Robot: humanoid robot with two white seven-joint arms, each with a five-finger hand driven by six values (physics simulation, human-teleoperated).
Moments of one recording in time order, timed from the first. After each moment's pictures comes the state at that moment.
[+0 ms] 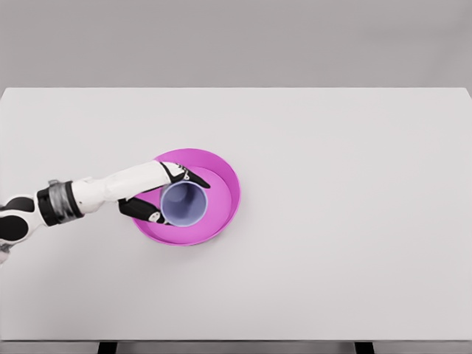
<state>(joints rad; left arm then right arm) -0.55 0.84 -0.92 -1.54 0.08 -0.61 -0.23 0.02 0.00 0.02 0.09 -0.11 -0.24 -0.01</state>
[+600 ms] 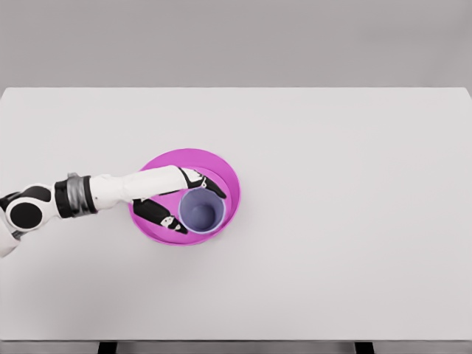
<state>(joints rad) -0.76 0.84 -1.18 -1.53 0.17 -0.61 -0.23 0.02 0.00 0.02 0.09 -0.11 -0.24 -0.01</state>
